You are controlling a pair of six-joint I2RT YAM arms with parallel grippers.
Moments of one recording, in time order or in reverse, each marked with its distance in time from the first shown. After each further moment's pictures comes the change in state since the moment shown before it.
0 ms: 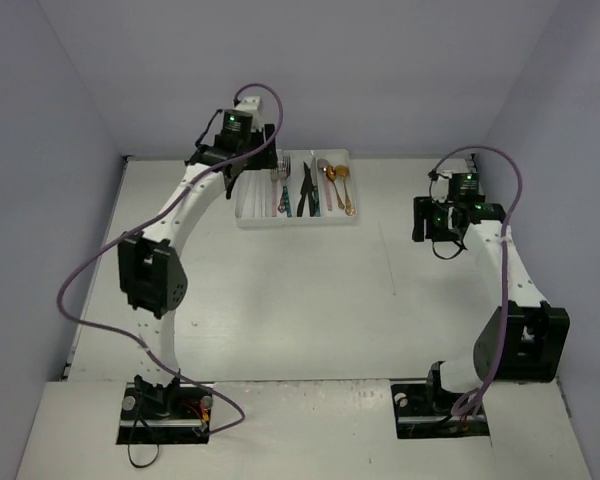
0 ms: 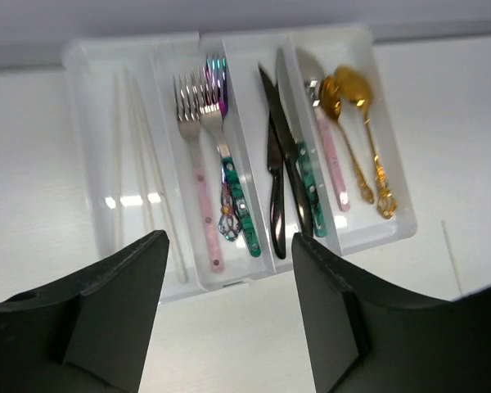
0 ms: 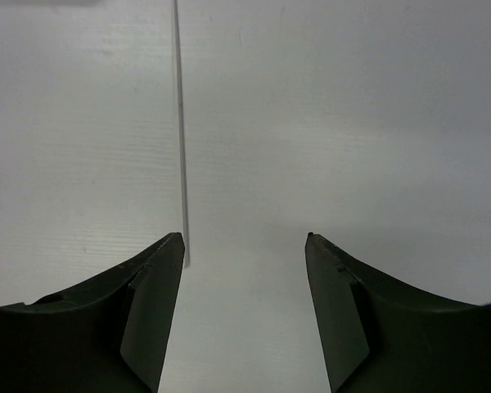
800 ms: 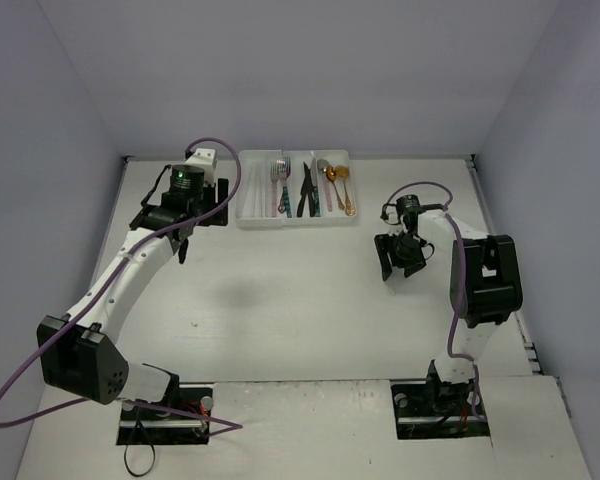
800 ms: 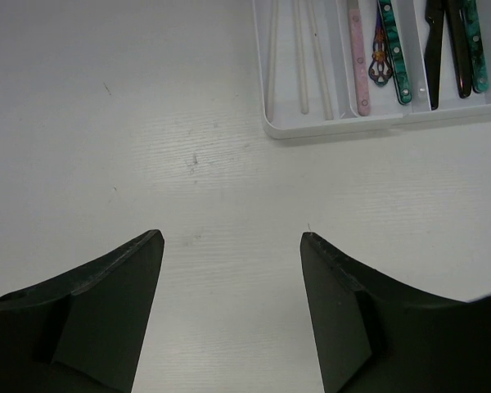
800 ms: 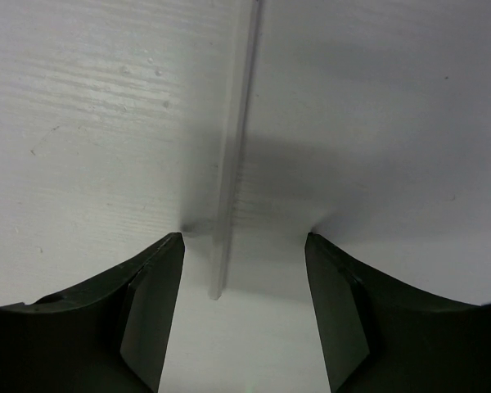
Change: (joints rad) left arm 0.060 -0.697 -0.736 -0.022 -0.194 0.192; right arm 0.176 0.434 -0.033 -0.057 0.027 -0.004
